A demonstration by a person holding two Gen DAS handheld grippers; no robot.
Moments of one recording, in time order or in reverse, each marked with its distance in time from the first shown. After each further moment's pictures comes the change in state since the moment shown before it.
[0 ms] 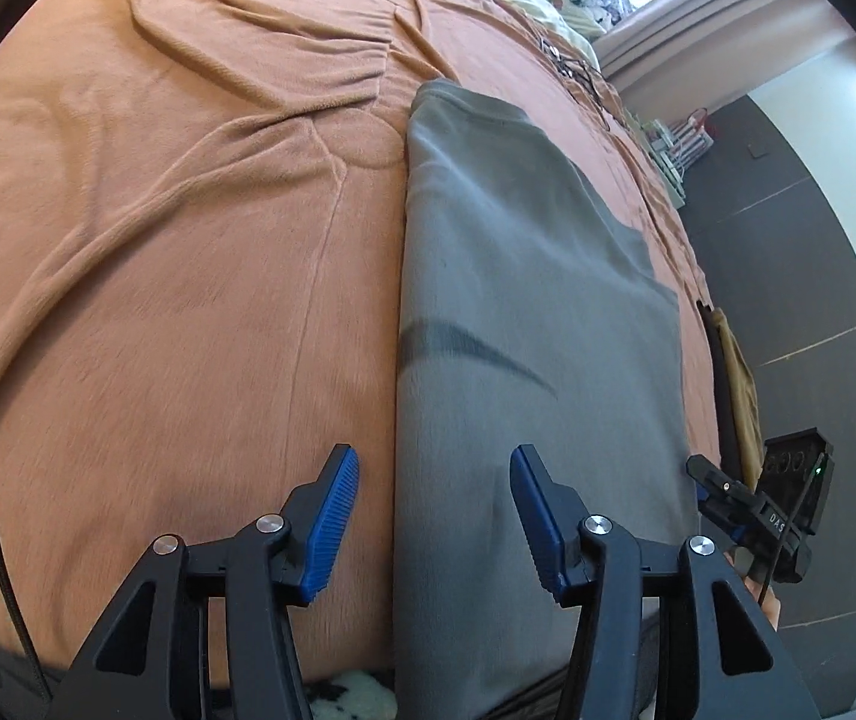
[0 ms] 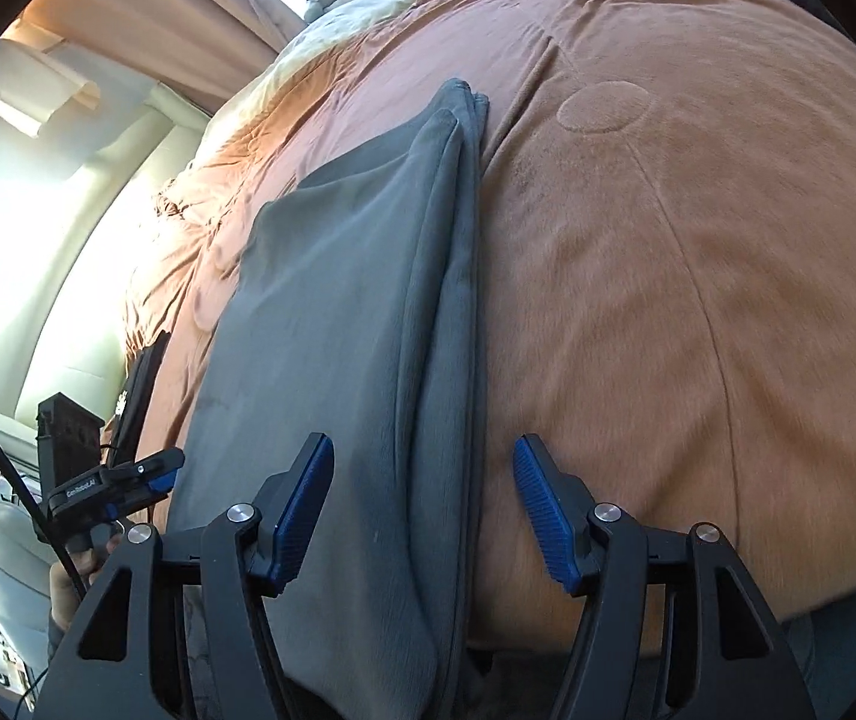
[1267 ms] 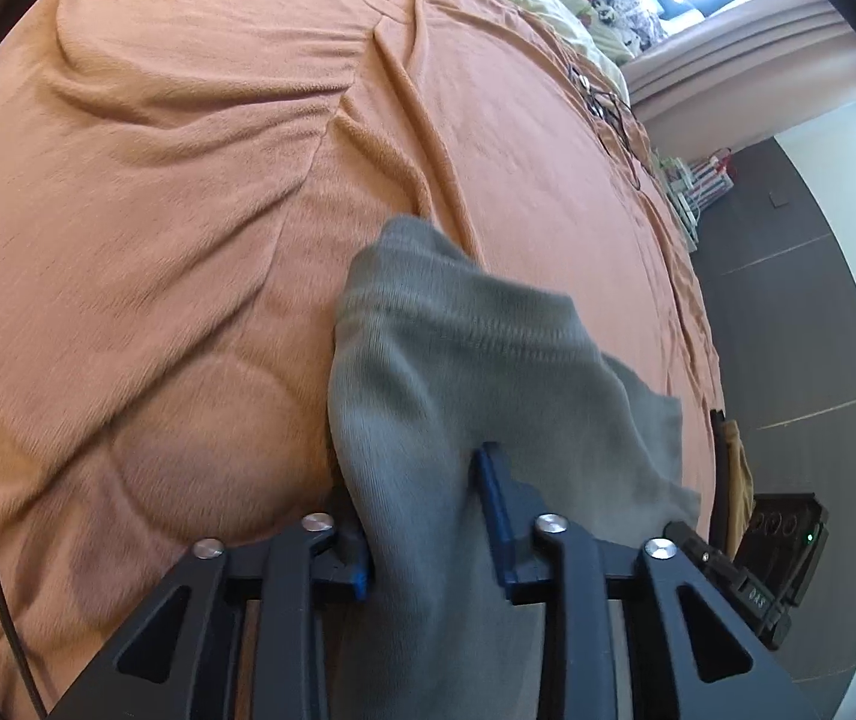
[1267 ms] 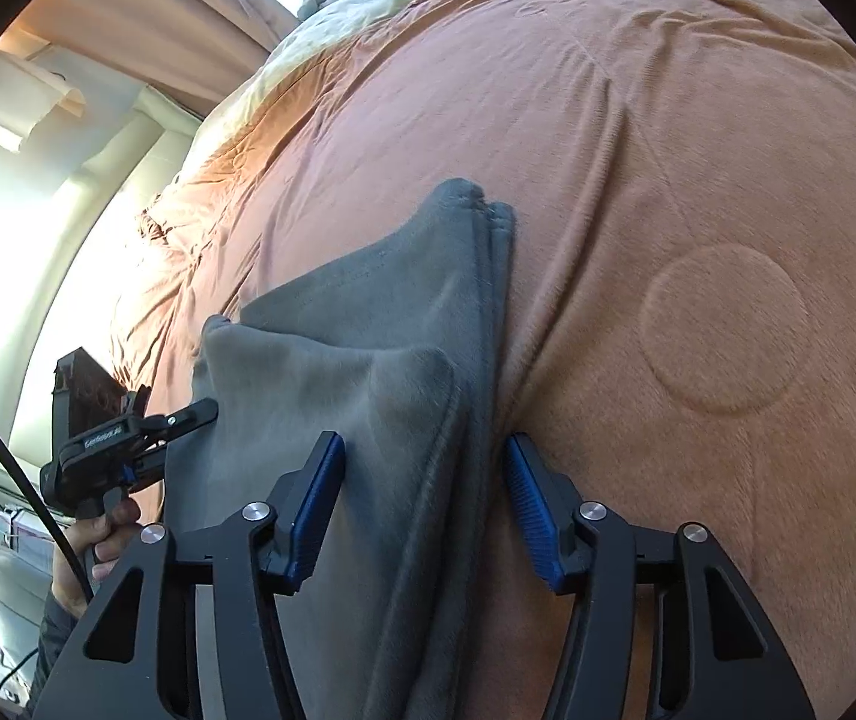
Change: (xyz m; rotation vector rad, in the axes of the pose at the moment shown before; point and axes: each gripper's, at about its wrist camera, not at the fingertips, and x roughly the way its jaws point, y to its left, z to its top) left arm 0.083 -0.009 0.146 -0.073 0.002 -0.023; right arm 0.065 -0.003 0.090 -0.006 0.019 0.007
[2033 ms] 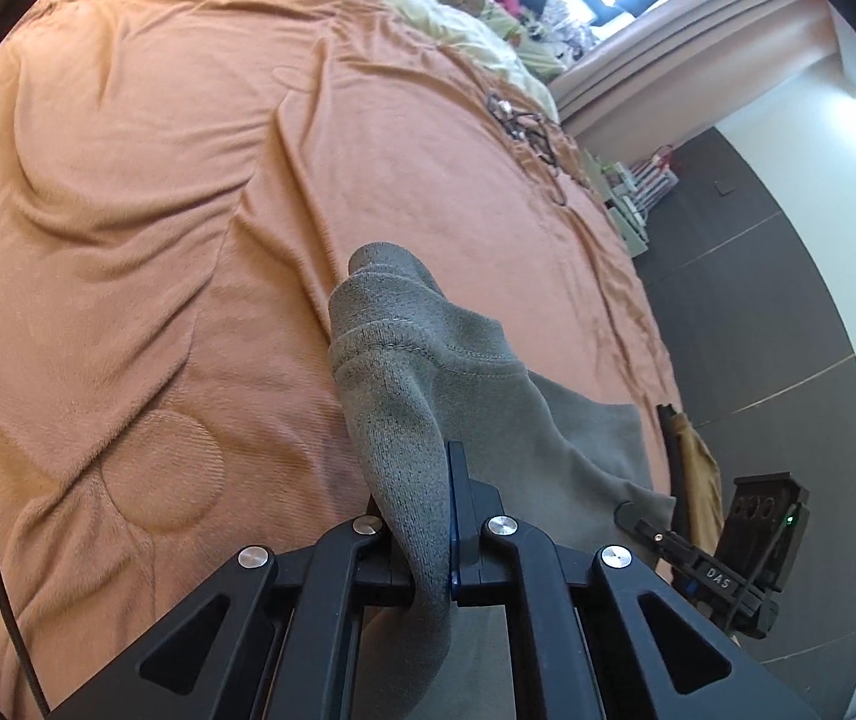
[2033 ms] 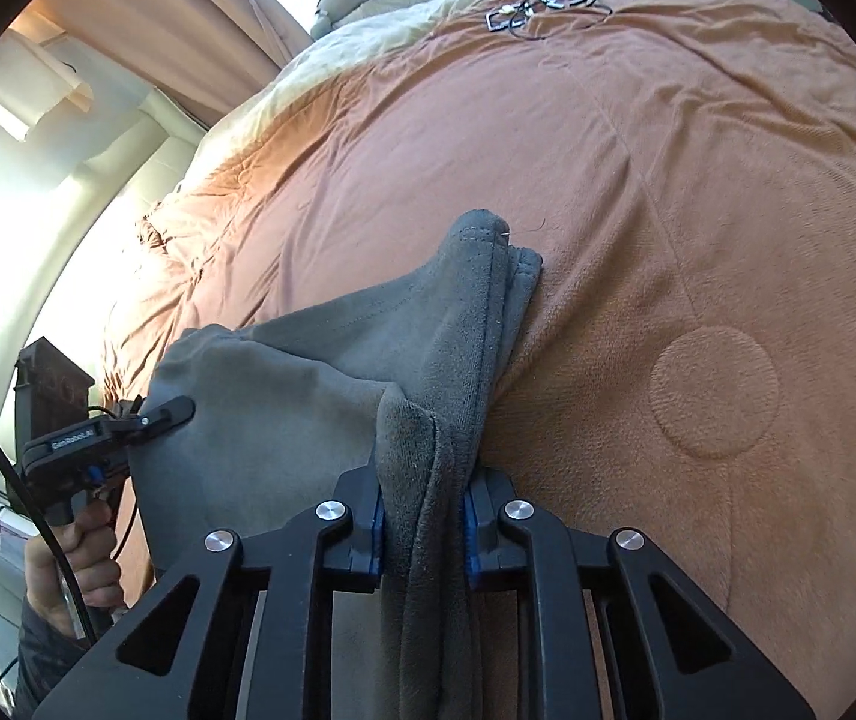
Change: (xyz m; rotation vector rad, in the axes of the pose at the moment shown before) left arm -0.047 -0.054 -0.001 0.119 -0.077 -0.074; right arm -0.035 0.033 -0.008 -0.047 -0.073 -0.049
